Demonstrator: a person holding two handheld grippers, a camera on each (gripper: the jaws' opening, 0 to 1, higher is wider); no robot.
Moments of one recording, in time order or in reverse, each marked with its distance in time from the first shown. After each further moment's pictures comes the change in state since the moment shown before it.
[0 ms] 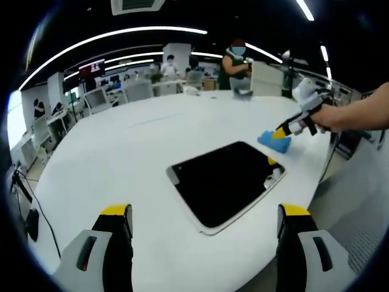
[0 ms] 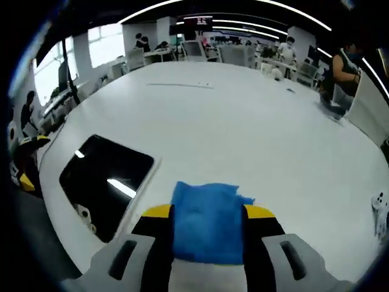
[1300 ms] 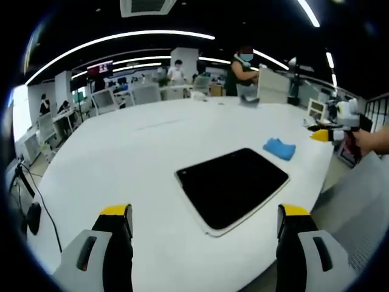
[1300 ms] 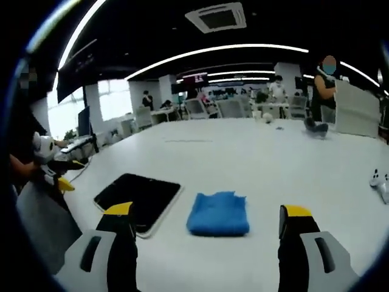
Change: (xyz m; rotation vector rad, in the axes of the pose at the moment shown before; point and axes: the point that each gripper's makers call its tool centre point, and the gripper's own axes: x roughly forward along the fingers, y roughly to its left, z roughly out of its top) left arm -0.008 0.007 0.006 -0.044 -0.039 0.024; right arm -0.083 0.011 -0.019 0.051 -0.321 0.013
